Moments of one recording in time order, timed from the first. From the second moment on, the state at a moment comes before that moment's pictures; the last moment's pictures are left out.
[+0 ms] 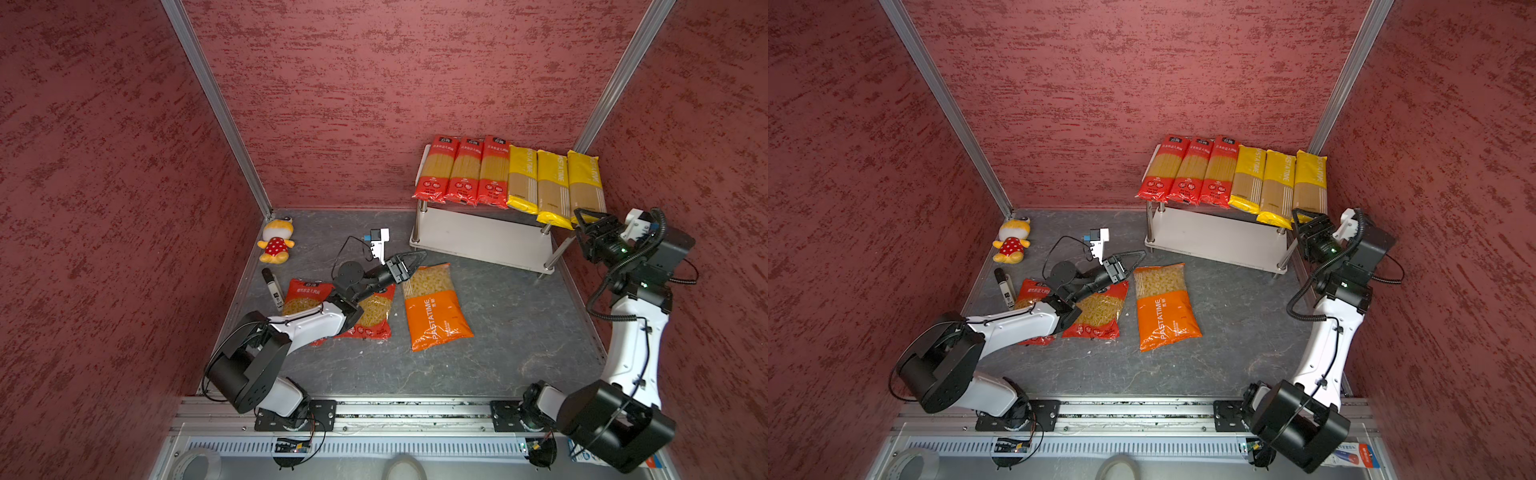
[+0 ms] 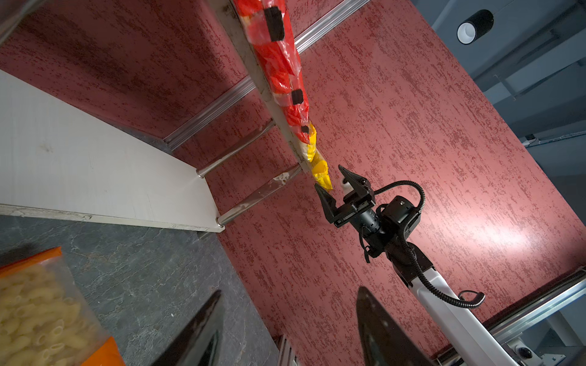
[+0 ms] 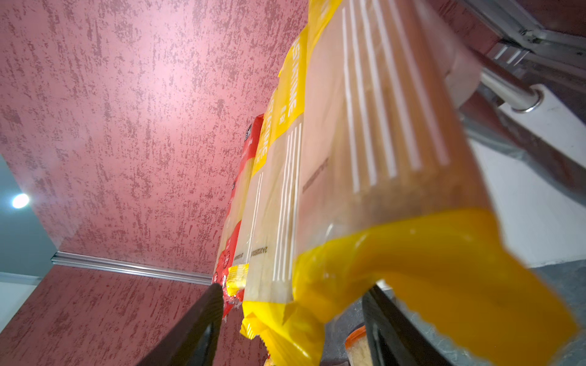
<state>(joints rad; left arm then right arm) -0.63 1.49 0.71 1.02 0.44 -1.10 -0.60 1.13 1.14 -0.19 -0.86 1.01</state>
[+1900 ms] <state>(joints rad) -0.43 1.06 0.60 -0.24 0.05 -0.70 0.68 1.49 0.83 -0.35 0.14 0.72</state>
